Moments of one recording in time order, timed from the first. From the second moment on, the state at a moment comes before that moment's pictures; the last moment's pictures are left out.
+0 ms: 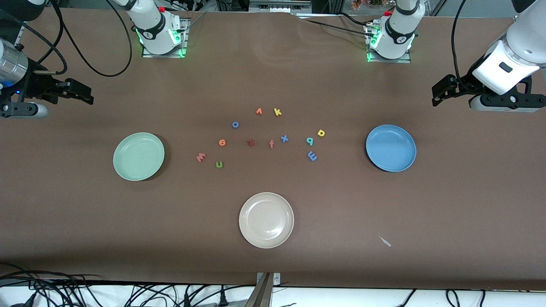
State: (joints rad) left arm -0.01 -0.06 -0.11 -1.70 -0.02 1.62 -0.11; right arm 0.09 0.02 -0.05 -1.63 0.01 1.53 0.04
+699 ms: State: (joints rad) left arm -0.01 -0.06 -0.11 -1.70 -0.02 1.62 -0.11; right arm 0.09 0.02 -0.05 -1.63 0.01 1.53 0.04
